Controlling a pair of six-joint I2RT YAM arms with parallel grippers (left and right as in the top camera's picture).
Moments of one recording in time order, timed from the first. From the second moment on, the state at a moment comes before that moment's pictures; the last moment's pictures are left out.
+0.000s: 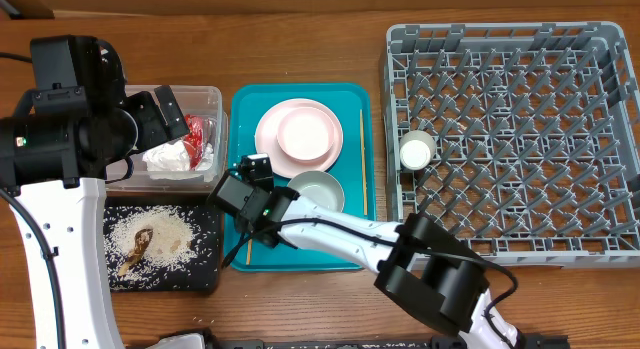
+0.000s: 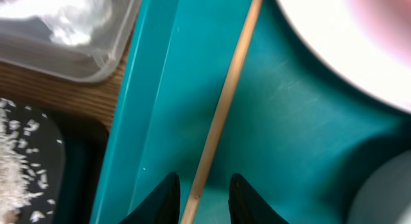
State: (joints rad) left arm 0.13 1.43 1.75 -1.34 0.03 -0.29; right arm 1.07 2.16 1.56 -0.53 0.23 0.83
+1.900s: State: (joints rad) left arm 0.13 1.43 1.75 -1.34 0.03 -0.29; right arm 0.94 1.89 1.60 -0.77 0.29 0.70
